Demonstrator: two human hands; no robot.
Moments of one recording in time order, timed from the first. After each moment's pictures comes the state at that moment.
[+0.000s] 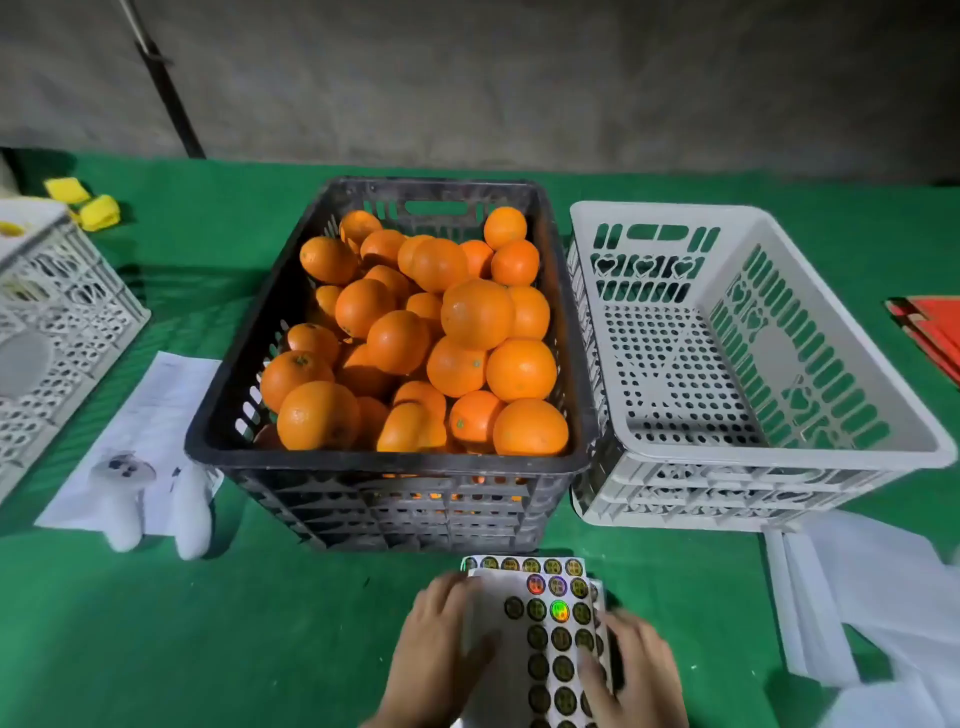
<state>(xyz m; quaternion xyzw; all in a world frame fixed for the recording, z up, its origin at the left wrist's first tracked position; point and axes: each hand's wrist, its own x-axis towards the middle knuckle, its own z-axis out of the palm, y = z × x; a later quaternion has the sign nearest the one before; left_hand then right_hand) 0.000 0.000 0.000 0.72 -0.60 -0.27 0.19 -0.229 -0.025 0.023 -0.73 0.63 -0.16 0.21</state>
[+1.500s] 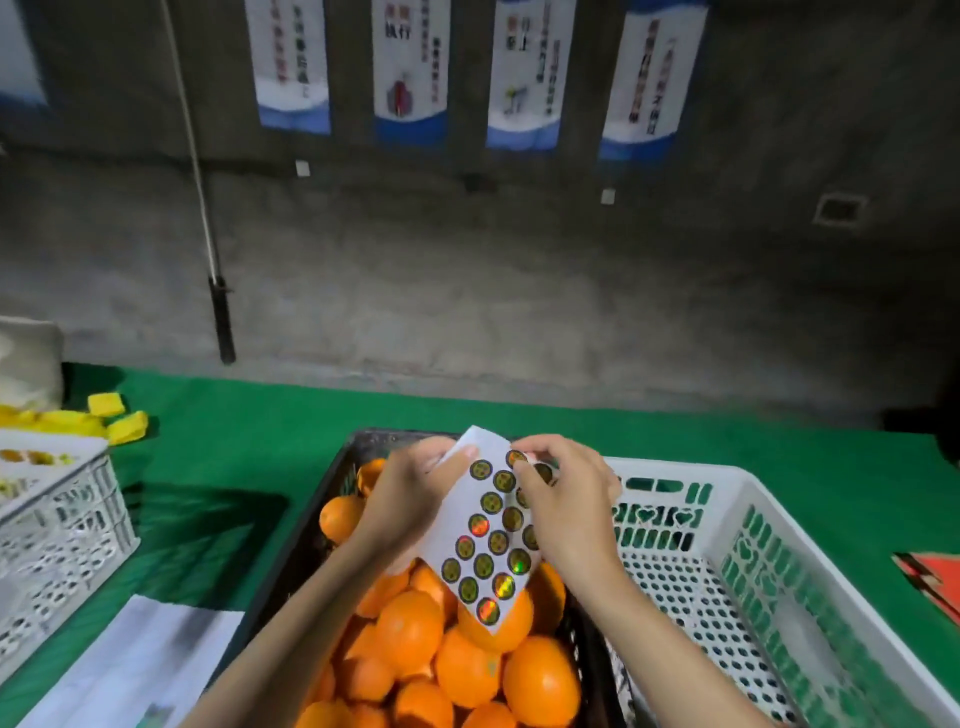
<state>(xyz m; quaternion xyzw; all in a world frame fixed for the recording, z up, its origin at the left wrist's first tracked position) 0.122 -0.267 0.304 0.53 -0.61 -0.22 0.54 -0.044 -0.293 0.316 -0.71 0.47 -0.50 0.17</state>
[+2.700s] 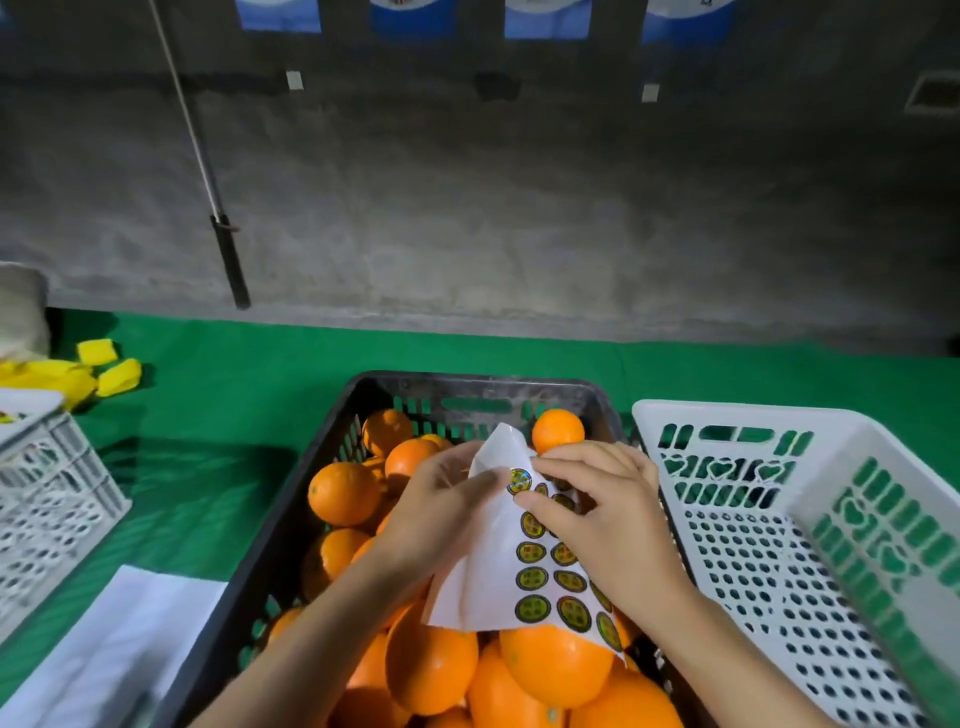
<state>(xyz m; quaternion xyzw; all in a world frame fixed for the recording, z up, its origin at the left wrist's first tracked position) 0.139 -0.312 0.229 0.51 -0.49 -0.49 0.51 -0.036 -0.356 0.215 -0.79 0.40 -0.43 0.16</state>
